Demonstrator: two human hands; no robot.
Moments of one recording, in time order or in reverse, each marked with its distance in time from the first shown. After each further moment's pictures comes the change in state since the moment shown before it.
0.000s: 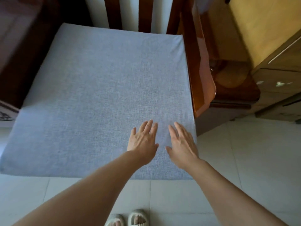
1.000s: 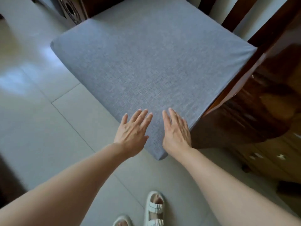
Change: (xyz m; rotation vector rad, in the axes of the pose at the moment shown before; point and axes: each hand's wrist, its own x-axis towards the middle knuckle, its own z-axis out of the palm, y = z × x) left_hand -0.059 0.122 0.094 -0.094 0.238 -0.573; right_hand -0.009 0.085 -0.005 -0.321 -0.091 -0.670
